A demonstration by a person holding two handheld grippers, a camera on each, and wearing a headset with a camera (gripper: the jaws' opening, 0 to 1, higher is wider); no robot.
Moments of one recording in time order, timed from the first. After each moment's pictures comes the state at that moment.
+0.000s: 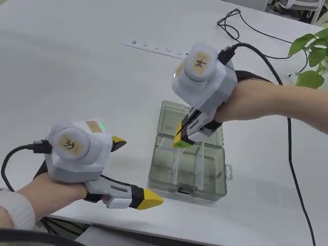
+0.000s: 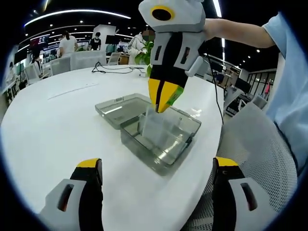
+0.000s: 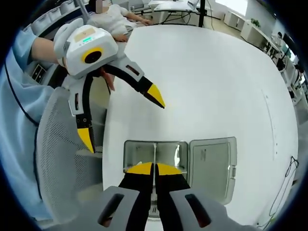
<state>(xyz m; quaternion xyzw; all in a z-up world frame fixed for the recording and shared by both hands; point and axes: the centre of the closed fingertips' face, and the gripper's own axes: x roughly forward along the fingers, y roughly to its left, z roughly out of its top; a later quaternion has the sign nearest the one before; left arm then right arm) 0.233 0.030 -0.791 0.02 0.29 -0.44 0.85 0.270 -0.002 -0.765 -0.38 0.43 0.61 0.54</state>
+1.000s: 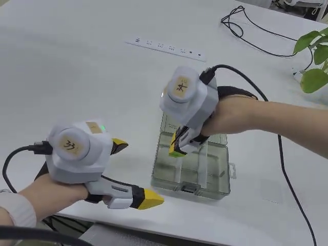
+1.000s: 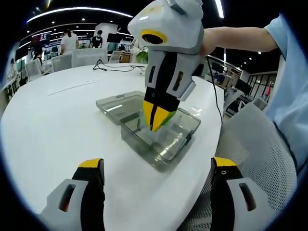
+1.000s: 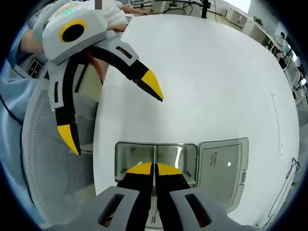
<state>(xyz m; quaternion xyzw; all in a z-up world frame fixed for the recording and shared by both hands) 0.229 0.033 -0.796 0.01 0.30 -0.44 0.85 0.267 0.006 -0.807 -0.41 0.44 0.60 0.53</state>
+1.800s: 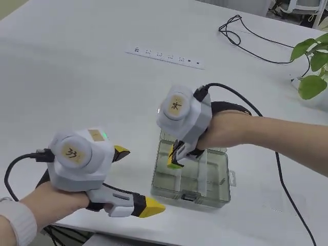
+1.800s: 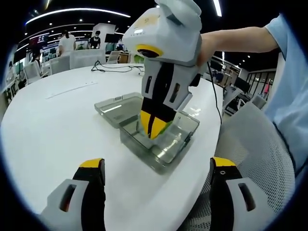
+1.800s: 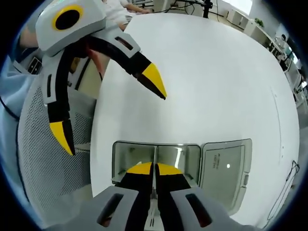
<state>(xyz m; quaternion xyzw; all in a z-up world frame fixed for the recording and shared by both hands) 0.231 0.031 -0.789 0.02 0.30 -0.44 0.85 0.265 0.004 -0.816 -0.42 0.43 0.60 0.52</state>
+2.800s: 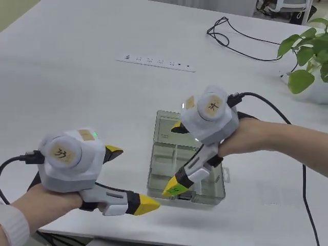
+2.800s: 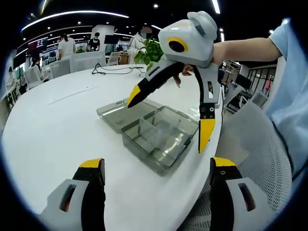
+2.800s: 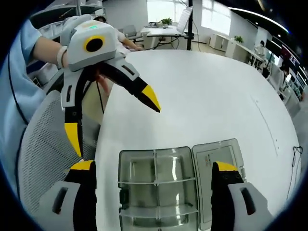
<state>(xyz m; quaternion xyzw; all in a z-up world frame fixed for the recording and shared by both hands) 0.233 0.031 -0.777 0.04 0.29 -0.44 0.85 0.267 -0.001 -0.783 -0.30 0.34 0.63 0.64</state>
